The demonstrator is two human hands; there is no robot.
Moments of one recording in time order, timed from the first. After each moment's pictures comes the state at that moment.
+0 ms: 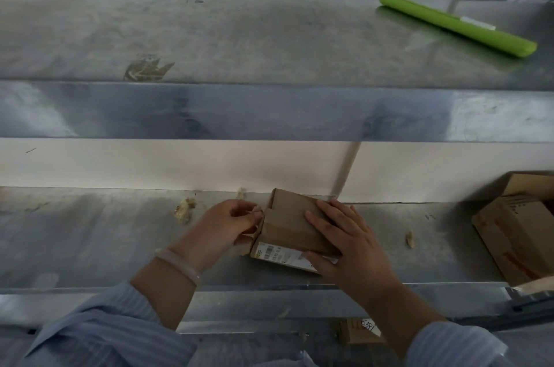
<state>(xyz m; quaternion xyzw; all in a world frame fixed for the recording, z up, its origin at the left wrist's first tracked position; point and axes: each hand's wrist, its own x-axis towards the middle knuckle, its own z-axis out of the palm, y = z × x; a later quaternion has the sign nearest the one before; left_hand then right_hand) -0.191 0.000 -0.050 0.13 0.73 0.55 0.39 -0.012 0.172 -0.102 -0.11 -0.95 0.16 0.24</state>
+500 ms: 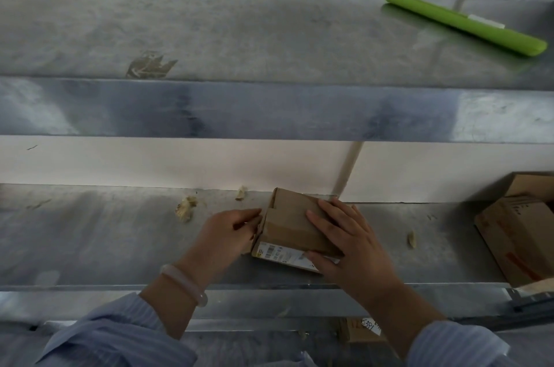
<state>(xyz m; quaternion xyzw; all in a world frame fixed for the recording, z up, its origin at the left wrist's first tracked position) -0.185 -0.008 -0.070 0.26 0.81 0.45 0.26 -0.011 0.172 -0.100 -0.11 -0.95 0.16 0.23</state>
